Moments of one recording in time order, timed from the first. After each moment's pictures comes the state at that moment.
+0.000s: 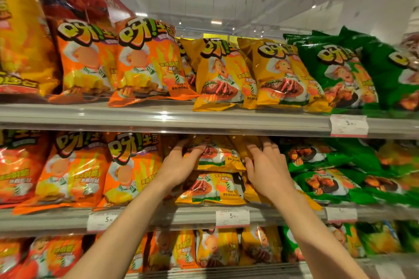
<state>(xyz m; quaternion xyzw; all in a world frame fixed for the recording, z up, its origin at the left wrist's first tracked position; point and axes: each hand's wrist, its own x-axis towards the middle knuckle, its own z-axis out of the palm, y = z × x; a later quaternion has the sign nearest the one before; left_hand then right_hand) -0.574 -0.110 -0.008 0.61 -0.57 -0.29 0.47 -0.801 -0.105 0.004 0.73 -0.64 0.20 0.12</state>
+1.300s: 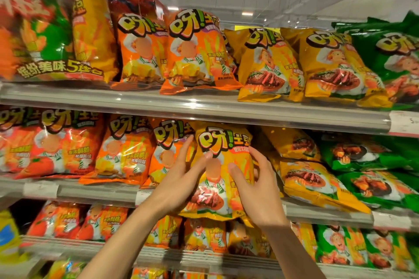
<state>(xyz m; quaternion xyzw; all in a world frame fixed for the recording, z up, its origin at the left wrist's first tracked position) -0.528 -0.002 -0.016 0.56 -0.59 -0.31 0.49 -0.706 -0.038 -0.039 0.65 -0.46 0.52 -0.30</state>
